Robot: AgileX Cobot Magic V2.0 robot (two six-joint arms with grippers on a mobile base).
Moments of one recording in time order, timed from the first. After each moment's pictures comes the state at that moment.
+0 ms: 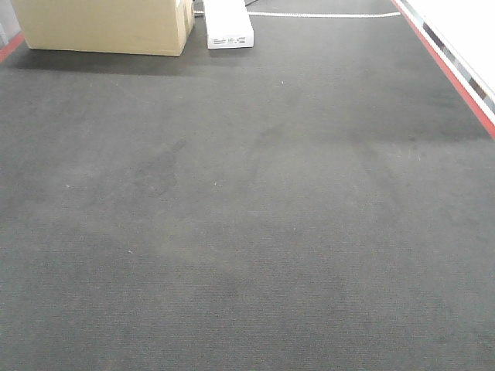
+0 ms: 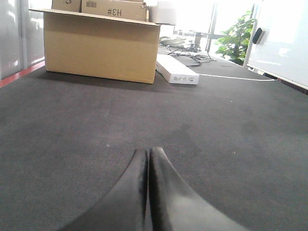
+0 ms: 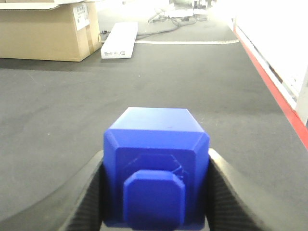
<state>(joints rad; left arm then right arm) -0.05 -0.02 0.03 0.03 0.07 -0.18 0.12 0.11 -0.42 -0.04 0.55 0.04</state>
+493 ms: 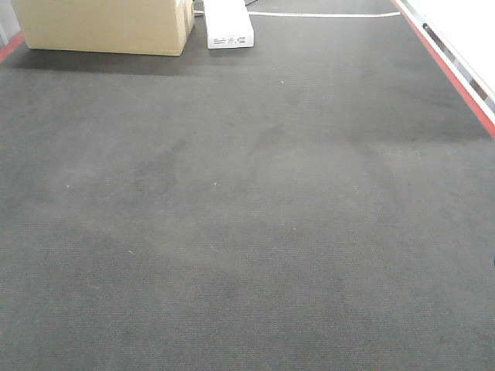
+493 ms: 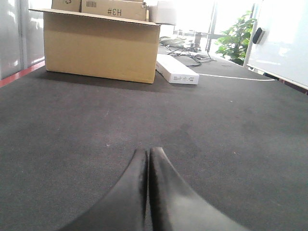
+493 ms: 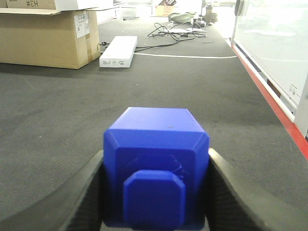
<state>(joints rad) -0.05 -0.02 0.03 0.03 0.07 -0.18 0.12 0.06 -0.29 -0.05 0.40 0.02</state>
